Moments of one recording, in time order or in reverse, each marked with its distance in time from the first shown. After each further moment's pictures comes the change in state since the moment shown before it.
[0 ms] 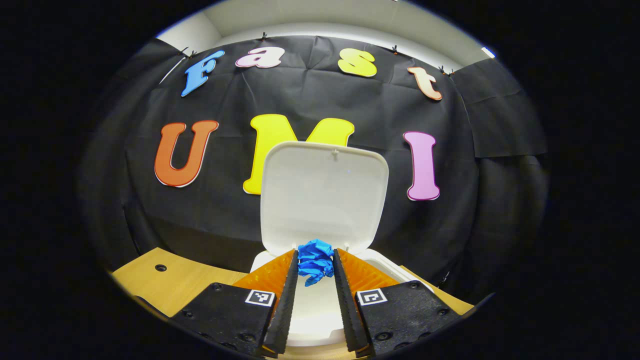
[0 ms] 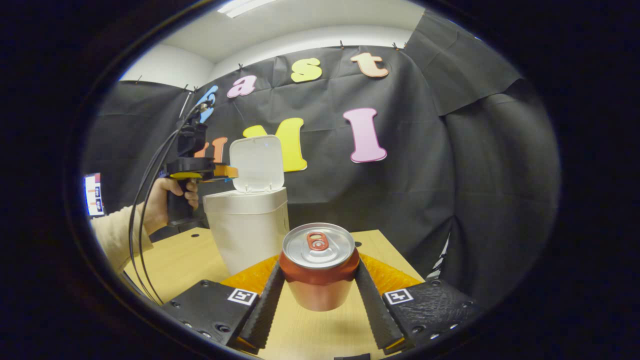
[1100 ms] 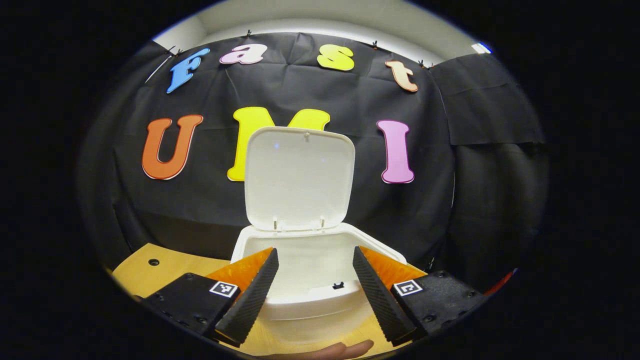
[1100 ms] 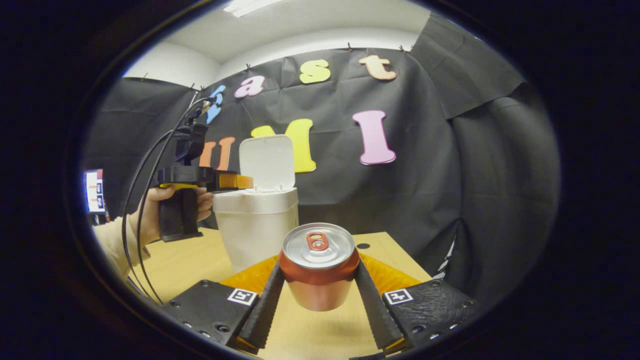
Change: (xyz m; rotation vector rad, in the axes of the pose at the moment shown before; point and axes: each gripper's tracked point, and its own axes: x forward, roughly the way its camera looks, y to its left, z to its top) left arm -0.062 -0.020 -0.021 0.035 0.008 -0.118; right arm 0.004 0.026 -0.003 -0.007 -0.016 0.017
